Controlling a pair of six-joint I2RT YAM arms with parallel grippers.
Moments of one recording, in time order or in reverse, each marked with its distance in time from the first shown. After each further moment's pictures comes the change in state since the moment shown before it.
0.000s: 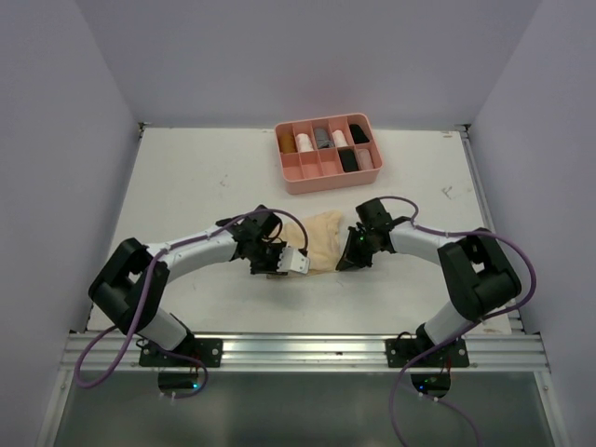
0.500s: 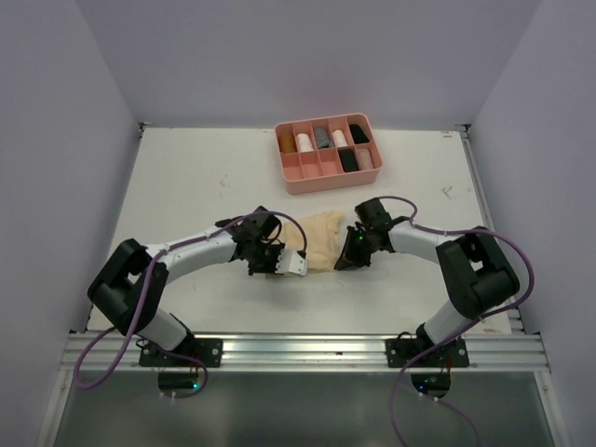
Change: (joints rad) left arm 0.000 -0.005 -0.009 -0.013 -0.033 0.010; right arm -0.001 0.014 0.003 0.018 -0.023 0.000
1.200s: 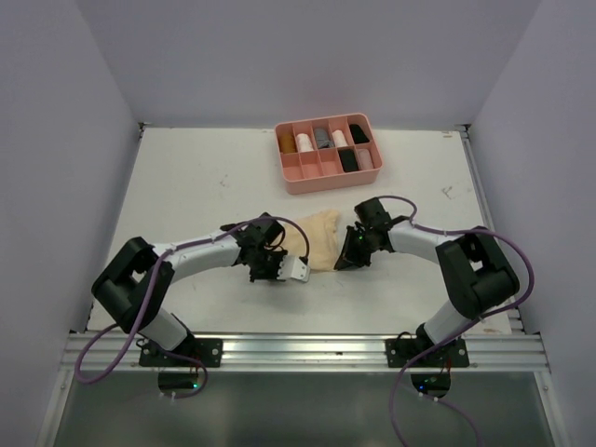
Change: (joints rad) left arm -0.040 0.021 -0.029 0.000 0.002 -0.041; right arm 0.000 -0.001 0.003 -0.004 -0.001 0.000
